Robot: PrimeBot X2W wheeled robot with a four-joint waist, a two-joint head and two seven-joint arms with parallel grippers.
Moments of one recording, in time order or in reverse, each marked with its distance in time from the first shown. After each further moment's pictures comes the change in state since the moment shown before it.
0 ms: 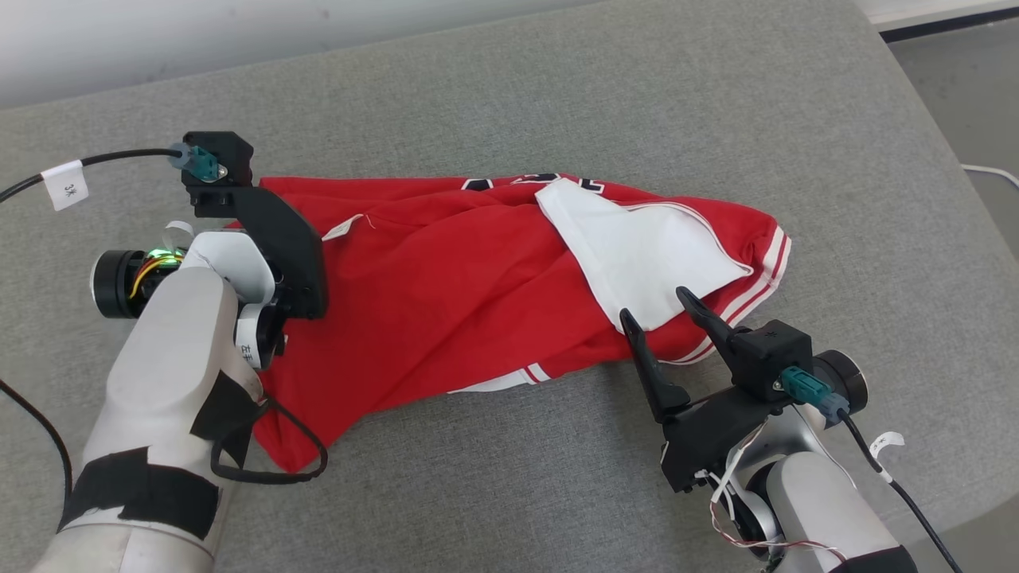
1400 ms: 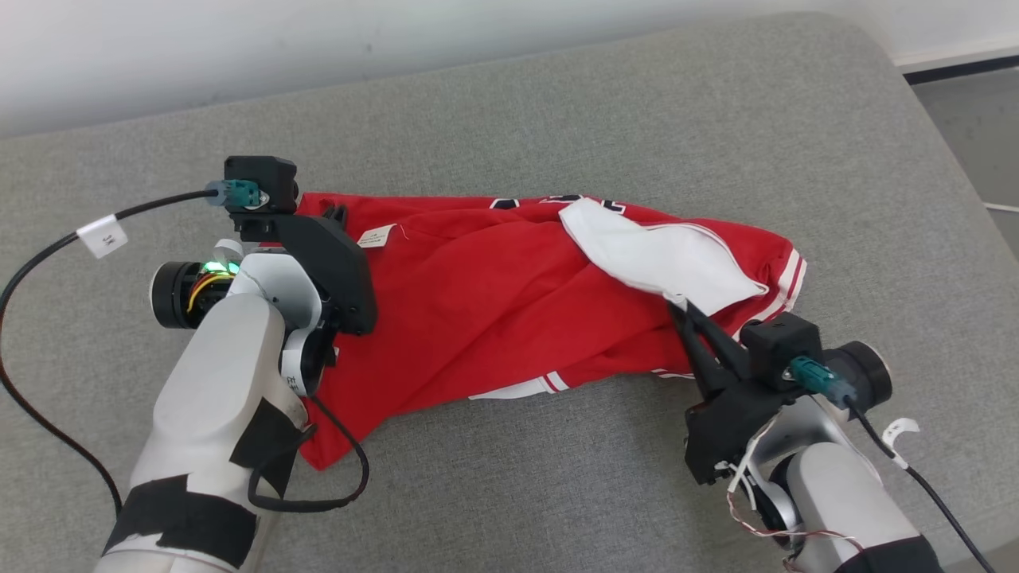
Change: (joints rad) left arm 0.069 -0.052 -0.037 -0.074 -0.070 -0.017 -0.137; right arm -0.026 -0.042 -0.002 0.042 -0.044 0.000 0.030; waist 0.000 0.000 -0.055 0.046
